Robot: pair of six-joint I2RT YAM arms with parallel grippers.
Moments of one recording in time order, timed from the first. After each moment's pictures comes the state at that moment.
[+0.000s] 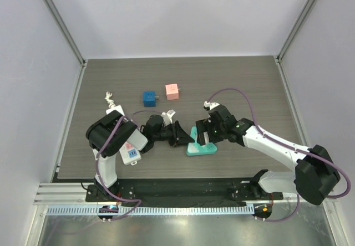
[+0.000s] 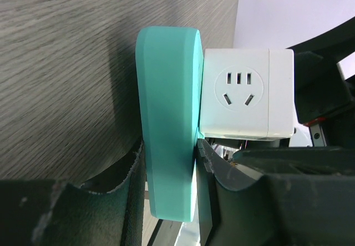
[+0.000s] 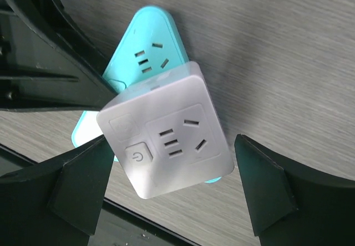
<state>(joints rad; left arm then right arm) -0.67 1.92 0.56 0.95 0.63 -1.18 0.69 1.24 0.75 -0.46 -0.01 0.39</state>
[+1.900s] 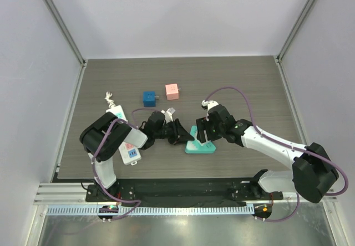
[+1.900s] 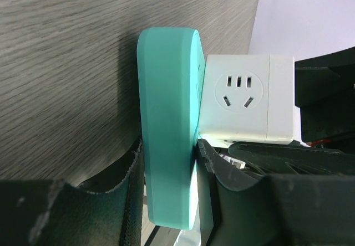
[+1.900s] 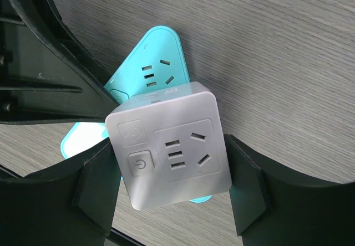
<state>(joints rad) -0.68 1.84 0.60 0.72 0.56 -1.14 0.69 1.27 0.73 -0.33 0.02 0.33</state>
